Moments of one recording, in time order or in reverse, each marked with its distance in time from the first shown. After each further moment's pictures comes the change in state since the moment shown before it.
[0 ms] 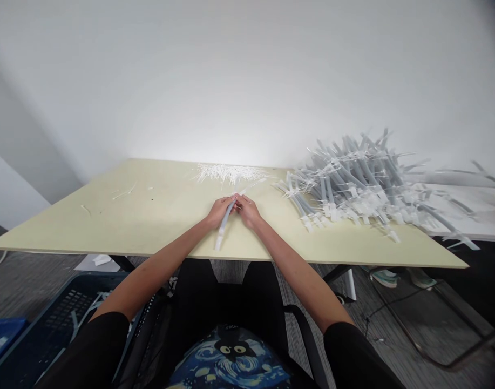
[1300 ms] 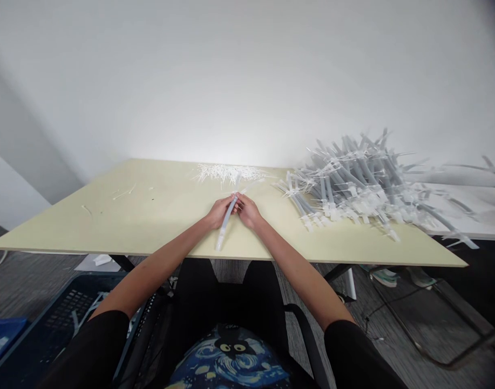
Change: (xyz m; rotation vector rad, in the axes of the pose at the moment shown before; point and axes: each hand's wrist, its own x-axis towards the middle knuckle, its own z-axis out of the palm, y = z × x) left_hand -0.001 0.002 0.001 -0.260 -0.132 -0.078; right_hand 0.005 0.003 -0.003 0.154 -0.016 0.061
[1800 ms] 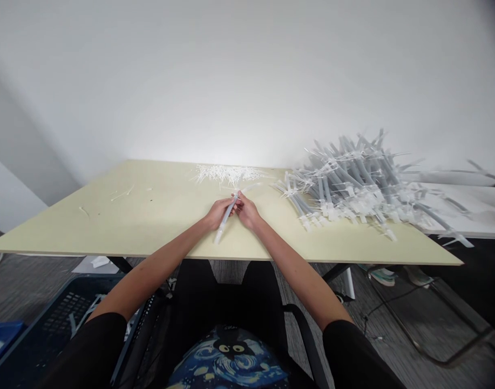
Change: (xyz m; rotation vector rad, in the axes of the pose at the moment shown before) left_hand -0.002 0.002 0.000 0.134 0.004 0.017; right_hand 0.000 -0.002 -0.002 0.005 0.026 0.022
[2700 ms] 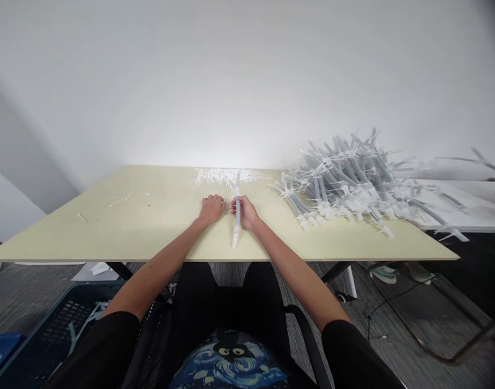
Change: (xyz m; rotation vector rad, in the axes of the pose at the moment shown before) left_hand 0.023 -0.007 -0.033 1.649 0.233 0.288; right_hand -0.002 -0.009 -0.002 0.009 0.086 0.086
